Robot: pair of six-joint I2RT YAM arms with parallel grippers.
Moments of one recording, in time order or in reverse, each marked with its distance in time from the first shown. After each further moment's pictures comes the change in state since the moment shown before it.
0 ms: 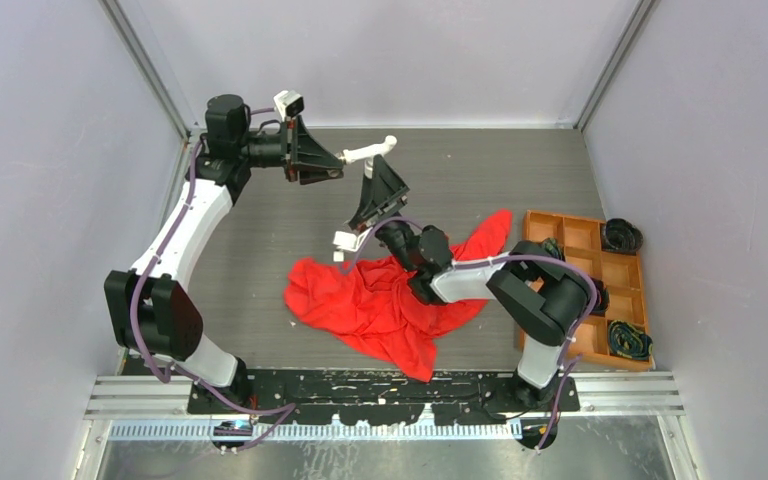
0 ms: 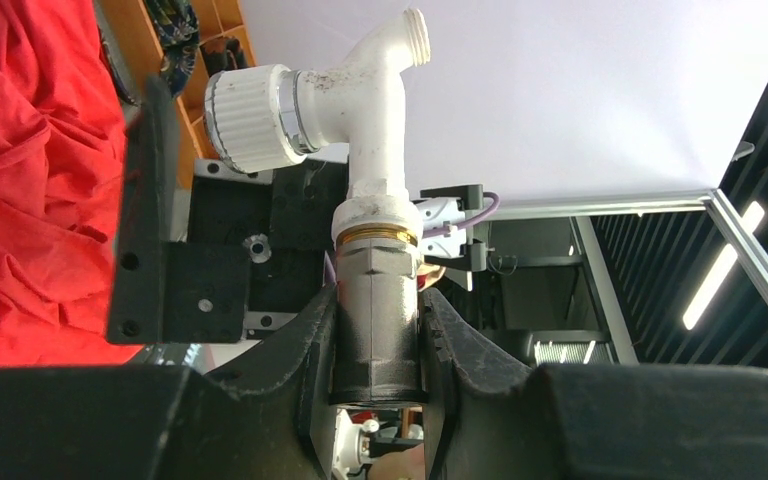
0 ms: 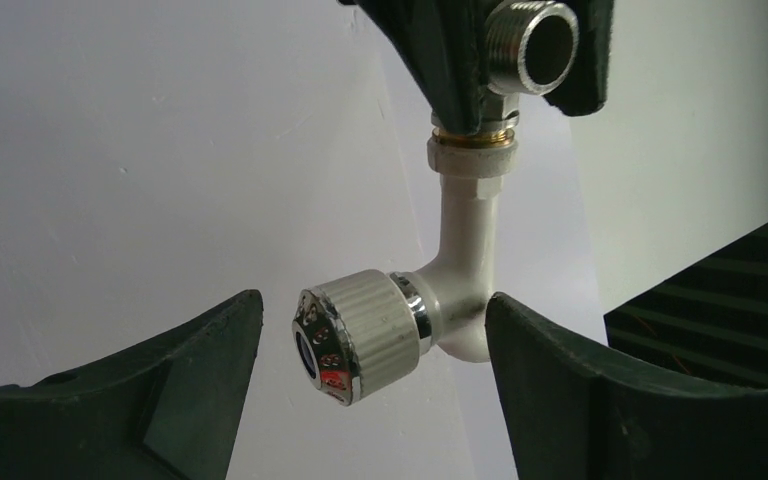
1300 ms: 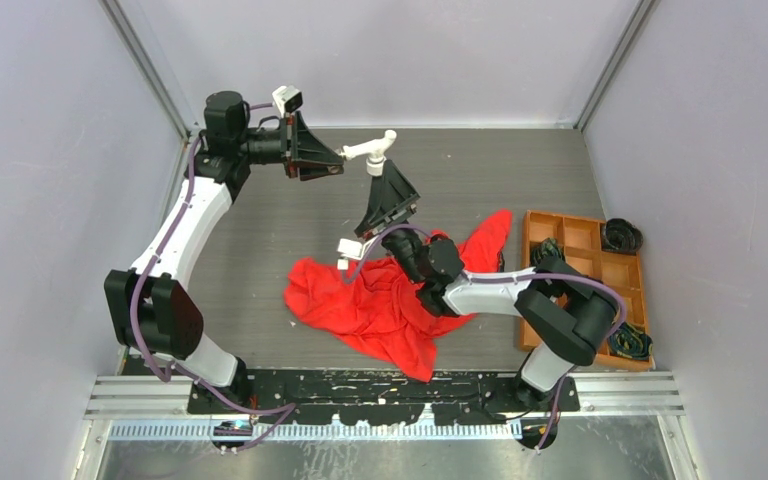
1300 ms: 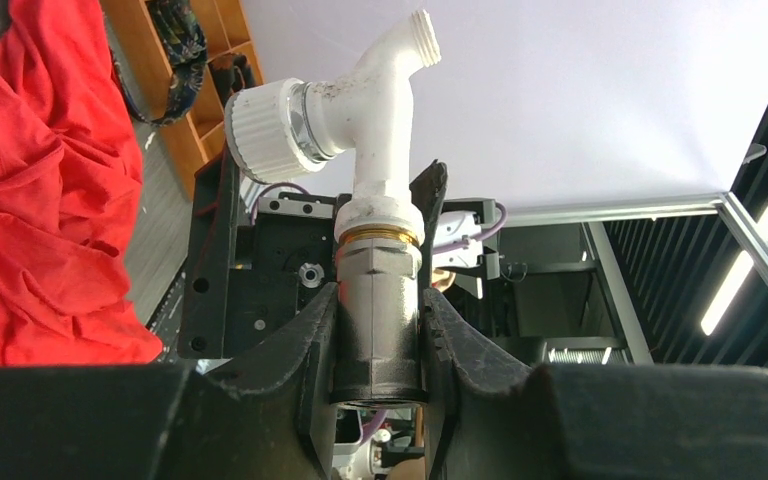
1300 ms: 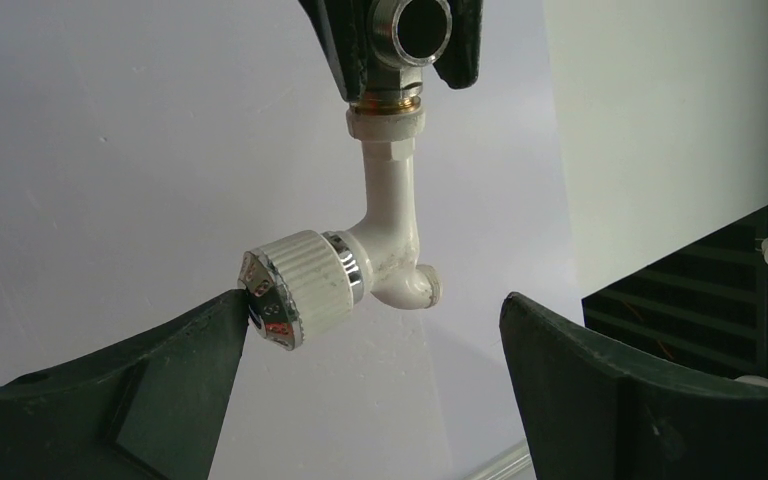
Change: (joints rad) left arm 0.000 0.008 0.027 -0.007 -0.021 0.019; right arm 0.060 -0.169 -0.097 -0.080 0.104 -0.042
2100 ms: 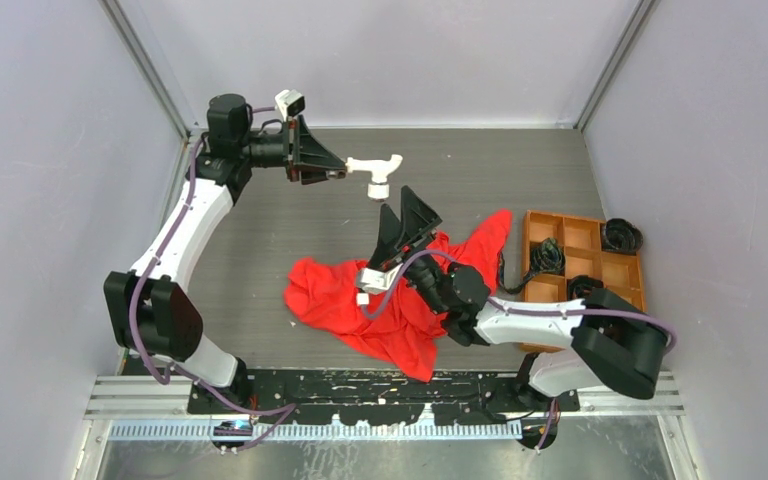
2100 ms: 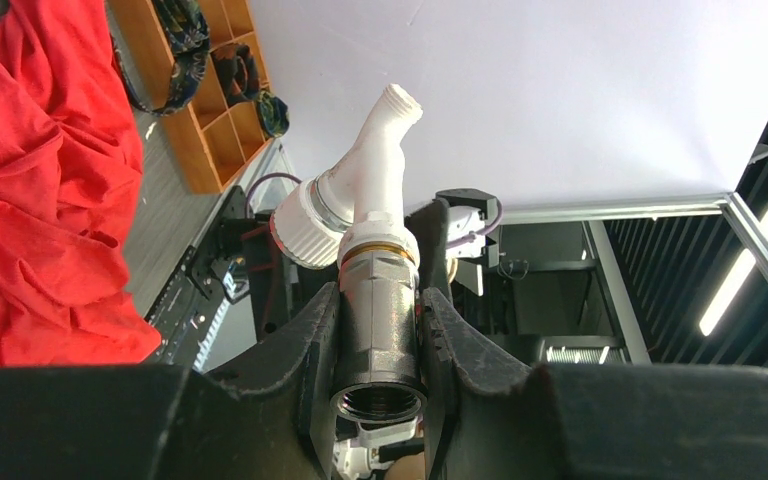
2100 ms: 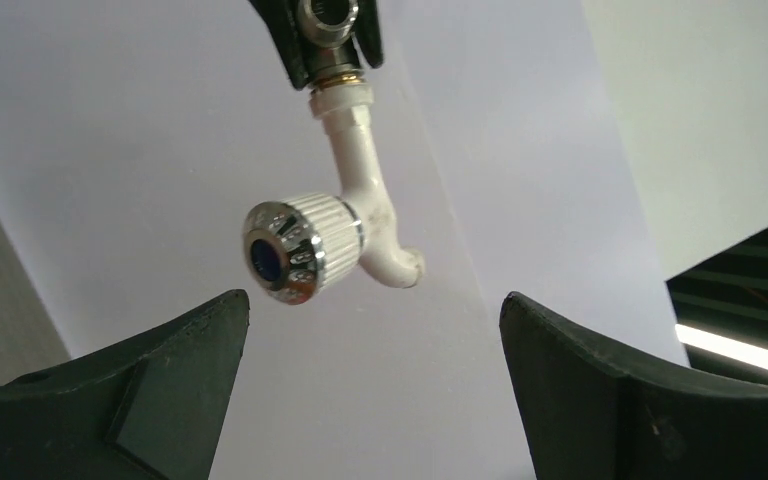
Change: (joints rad) left arm -0.005 -0.014 -0.013 -0.034 -0.005 0.022; right arm 0.111 -0.306 -0.214 -0.188 0.061 0.225
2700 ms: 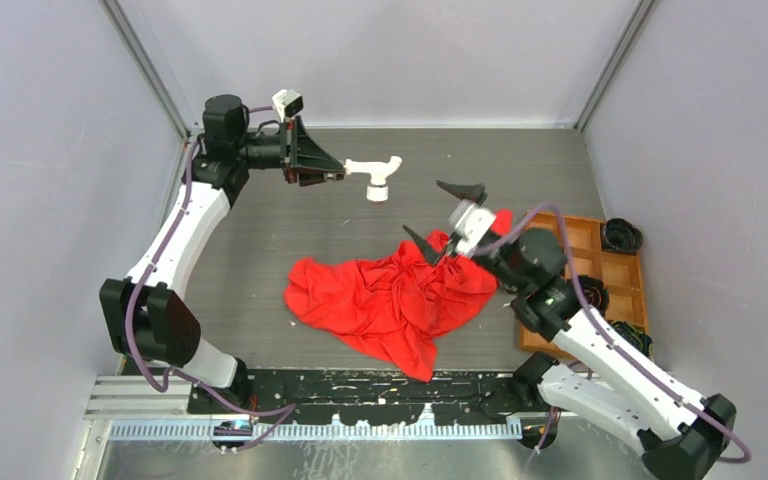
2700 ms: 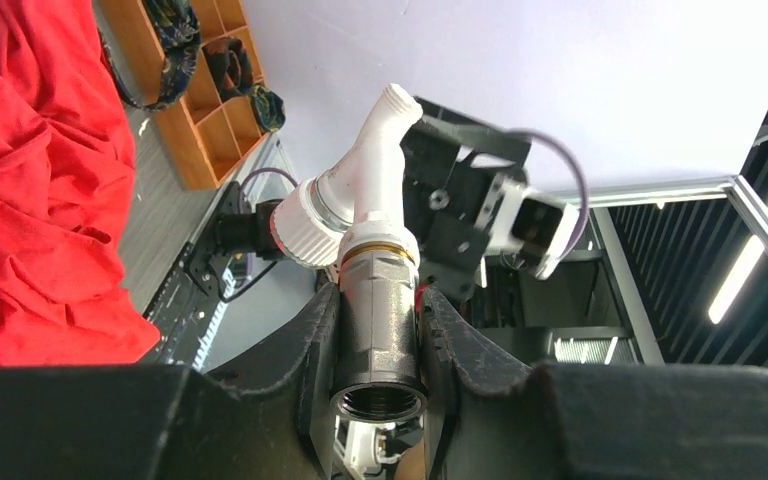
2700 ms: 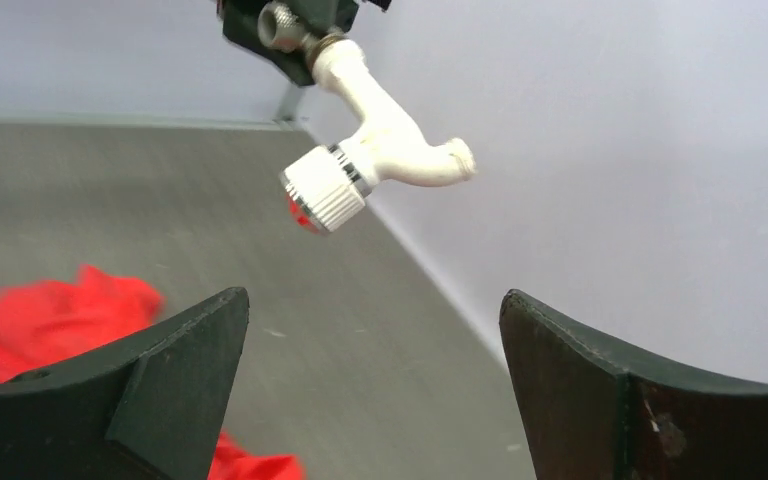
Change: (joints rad) left arm 0.000 -0.031 -0.018 -0.001 0.015 0.007; right arm -0.433 -0.479 0.278 -1.072 -0.591 1.266
